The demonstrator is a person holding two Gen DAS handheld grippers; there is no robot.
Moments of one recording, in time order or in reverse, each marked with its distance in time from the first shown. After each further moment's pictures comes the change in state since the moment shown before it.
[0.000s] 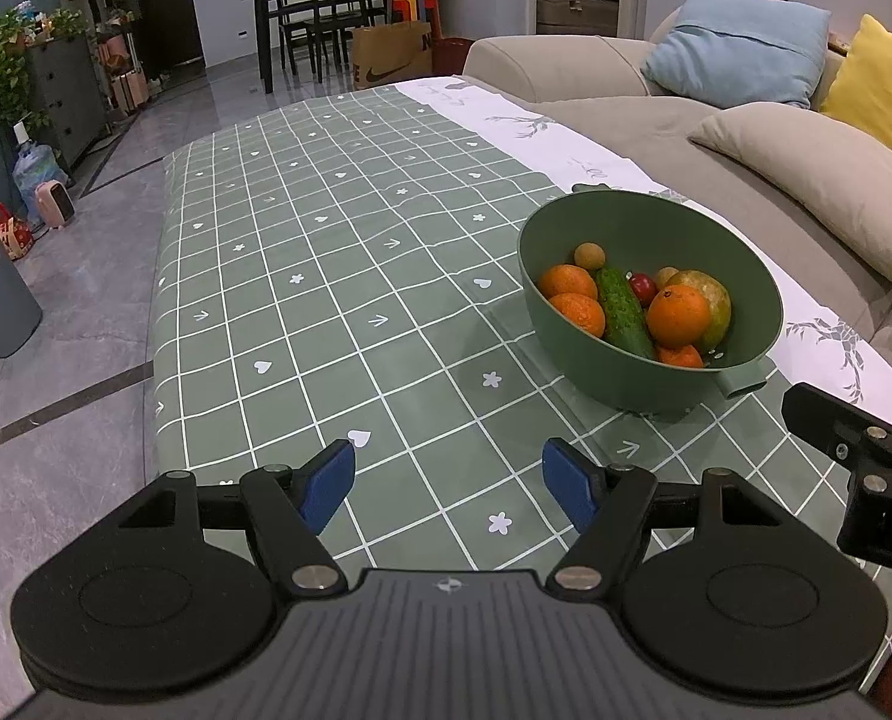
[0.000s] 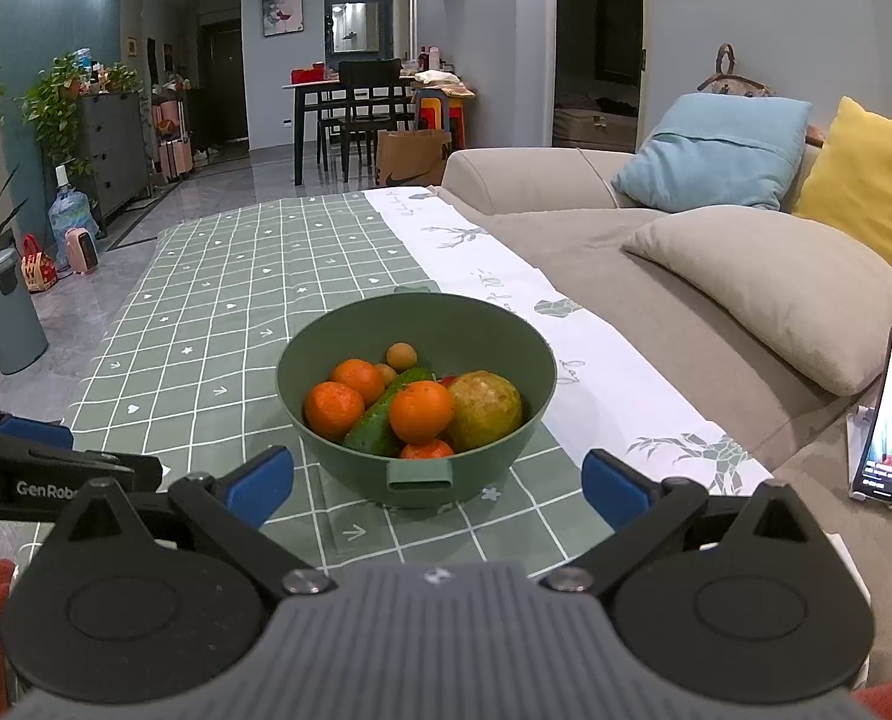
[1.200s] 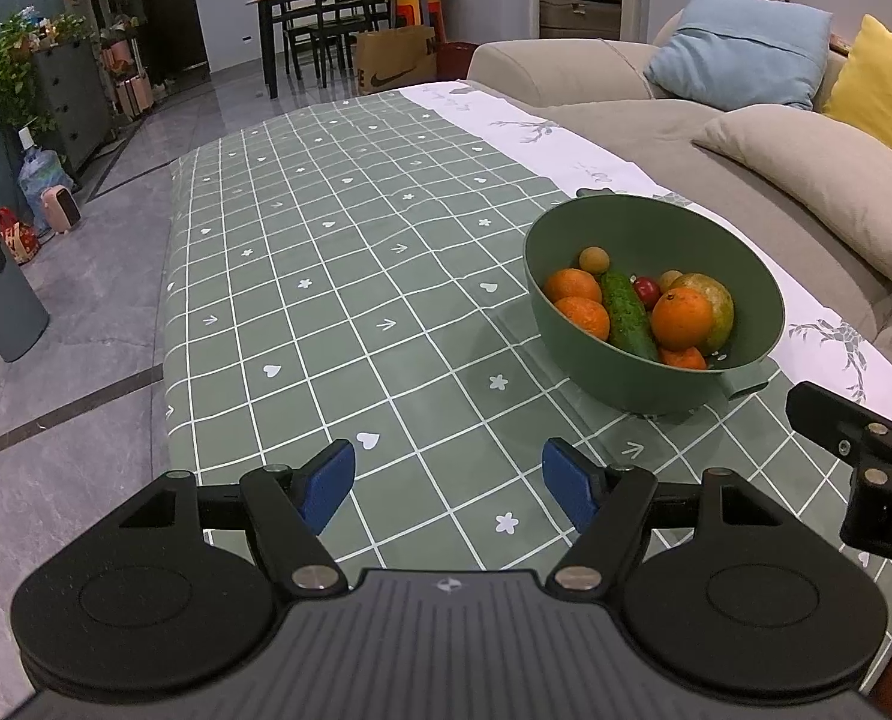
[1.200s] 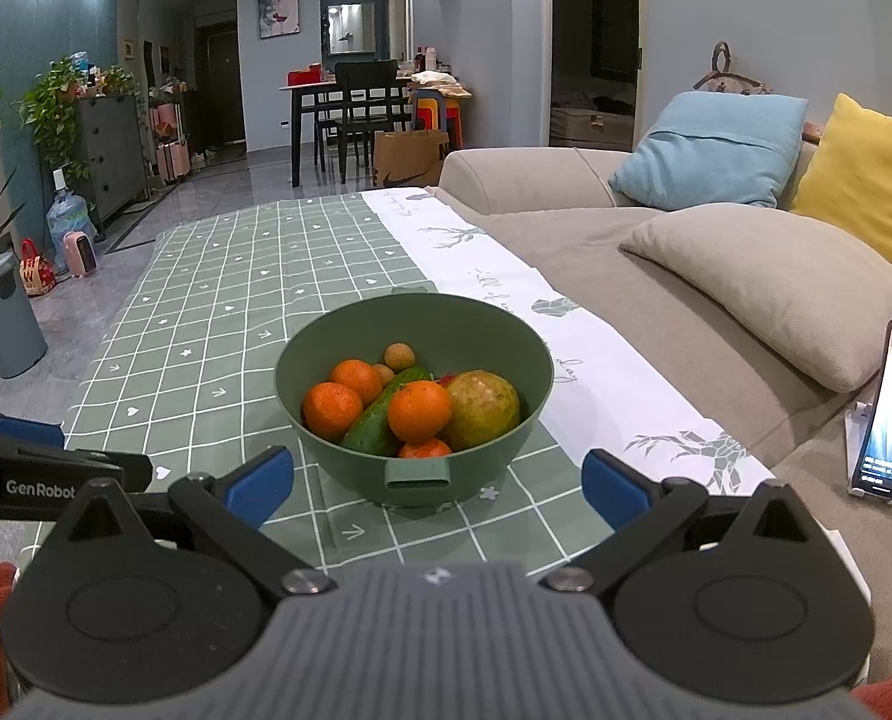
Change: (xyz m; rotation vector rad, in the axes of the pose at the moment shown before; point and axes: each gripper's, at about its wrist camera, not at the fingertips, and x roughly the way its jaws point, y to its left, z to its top) left arm -0.007 -0.001 0.000 -0.003 -0.007 0.014; right arm -0.002 0.000 0.000 0.006 -0.001 -0.002
